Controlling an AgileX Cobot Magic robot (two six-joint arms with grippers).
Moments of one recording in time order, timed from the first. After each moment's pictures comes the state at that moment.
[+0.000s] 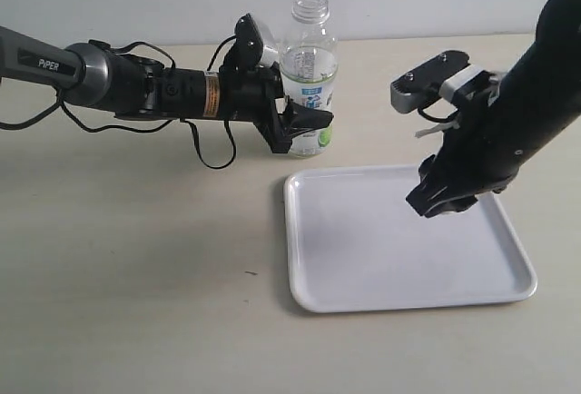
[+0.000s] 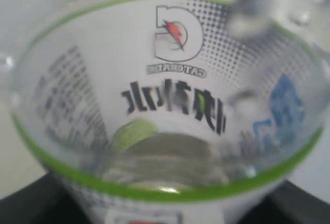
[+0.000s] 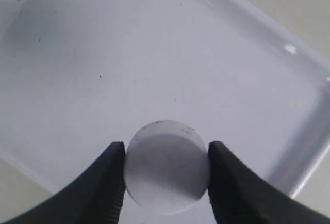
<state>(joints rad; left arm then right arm) -0.39 2.44 -1.56 1.32 -0.89 -0.73 0.21 1.65 -0.89 0.19 0.67 -0.43</state>
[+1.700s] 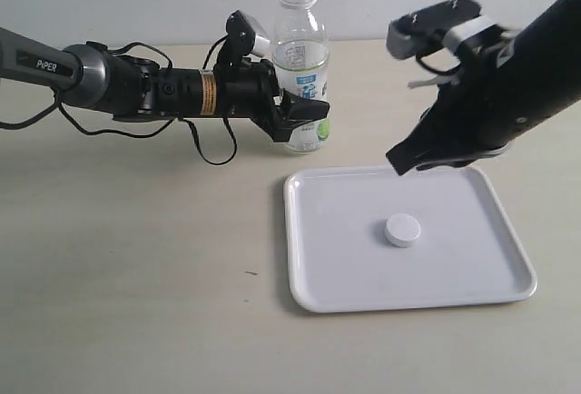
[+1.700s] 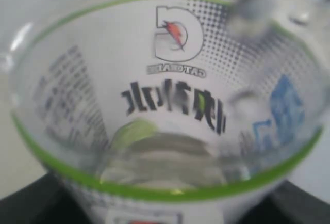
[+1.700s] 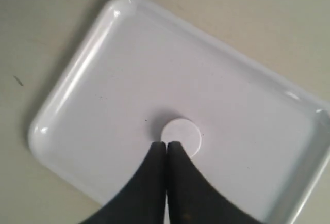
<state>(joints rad) -0.38 2.44 -1.56 1.27 -0.89 -0.83 0.27 1.46 -0.91 0.23 0.68 -0.32</state>
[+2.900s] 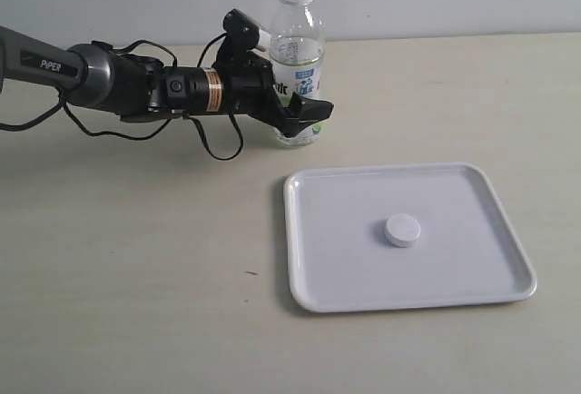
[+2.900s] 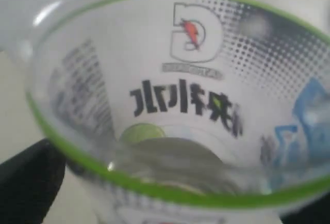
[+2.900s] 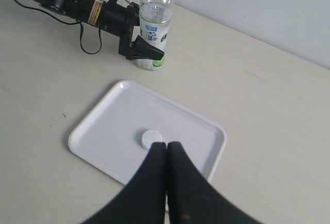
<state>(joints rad) -0.40 2.44 -1.56 1.18 -0.74 -0.85 0.27 0.50 -0.91 0.08 1.09 -0.20</state>
